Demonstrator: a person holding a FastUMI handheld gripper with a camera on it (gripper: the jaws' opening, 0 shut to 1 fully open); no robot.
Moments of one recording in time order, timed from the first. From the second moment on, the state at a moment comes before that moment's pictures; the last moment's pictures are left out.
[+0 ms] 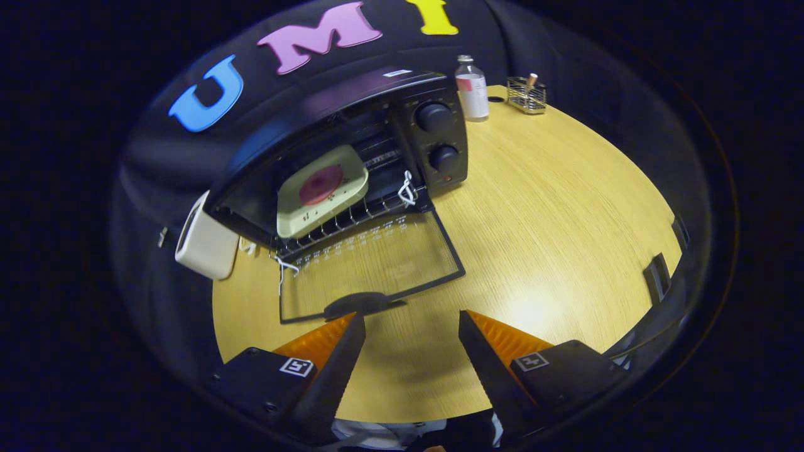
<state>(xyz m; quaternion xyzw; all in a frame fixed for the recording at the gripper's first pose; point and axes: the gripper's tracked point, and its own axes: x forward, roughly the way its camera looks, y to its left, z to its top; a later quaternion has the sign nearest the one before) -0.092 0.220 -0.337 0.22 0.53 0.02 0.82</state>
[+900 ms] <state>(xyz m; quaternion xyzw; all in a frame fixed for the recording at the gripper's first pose) -0.085 0.282 -0.399 0.09 0.57 0.06 0.81</state>
